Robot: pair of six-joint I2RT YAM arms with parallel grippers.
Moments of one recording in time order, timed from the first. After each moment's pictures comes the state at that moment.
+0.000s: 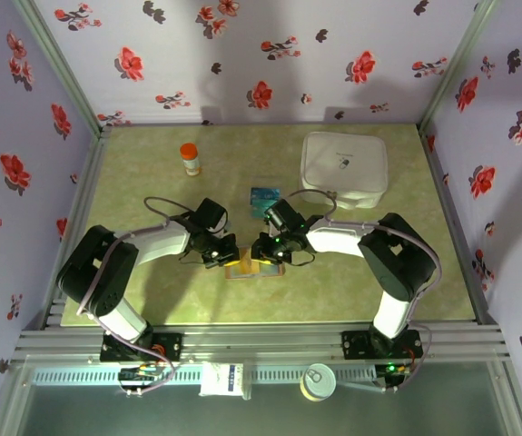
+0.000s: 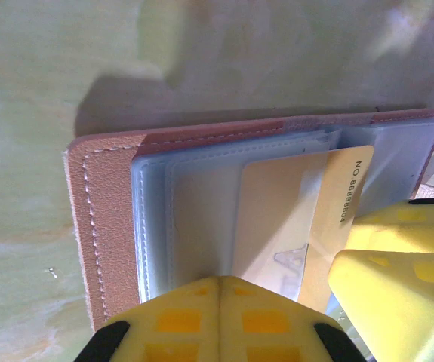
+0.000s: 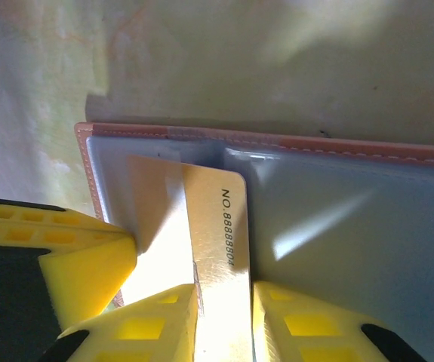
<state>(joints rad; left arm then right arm) -0.62 1.62 0.80 -0.38 0.42 -0.80 0.78 1.77 0.93 -0.22 -0.45 0.88</state>
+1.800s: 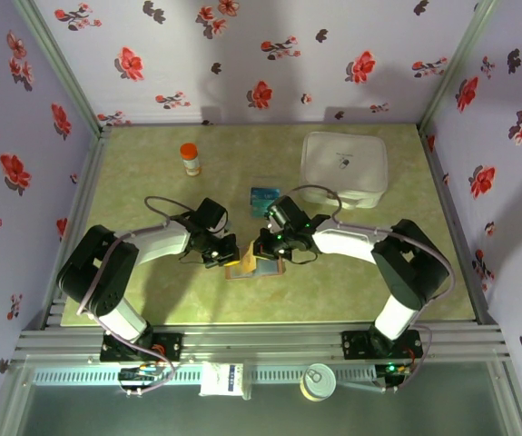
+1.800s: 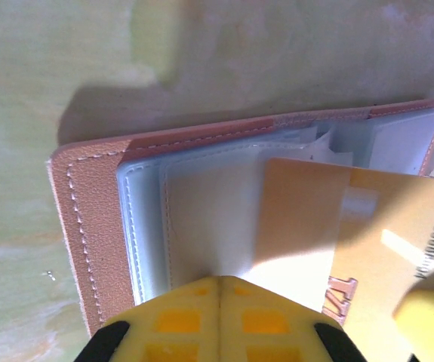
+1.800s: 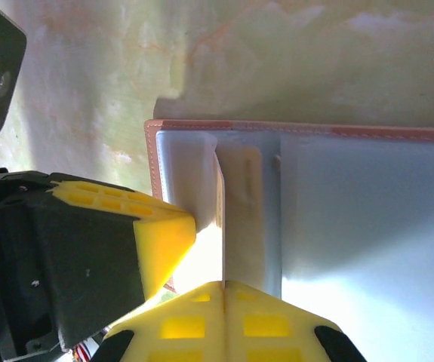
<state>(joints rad) -0.62 1.62 0.81 -0.38 0.42 -0.78 0.78 1.67 0.92 -0.23 -0.44 0.87</state>
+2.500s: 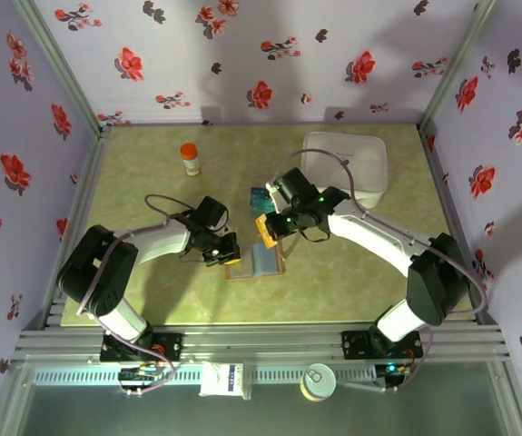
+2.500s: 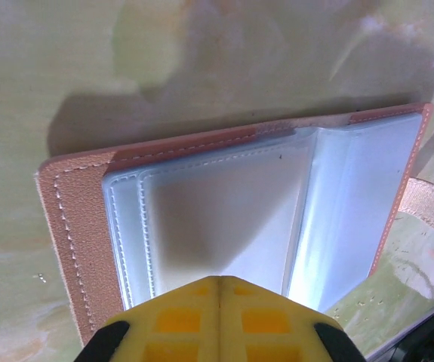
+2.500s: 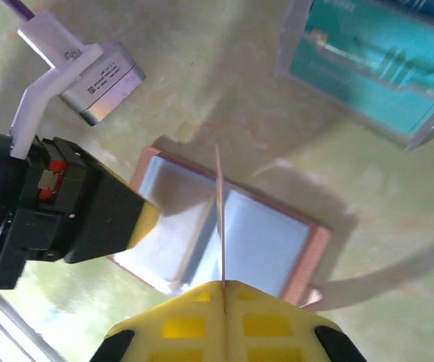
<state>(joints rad) -0.62 1.62 0.83 -0.39 0.42 -0.78 0.73 1.54 1.22 -0.70 -0.20 0.25</state>
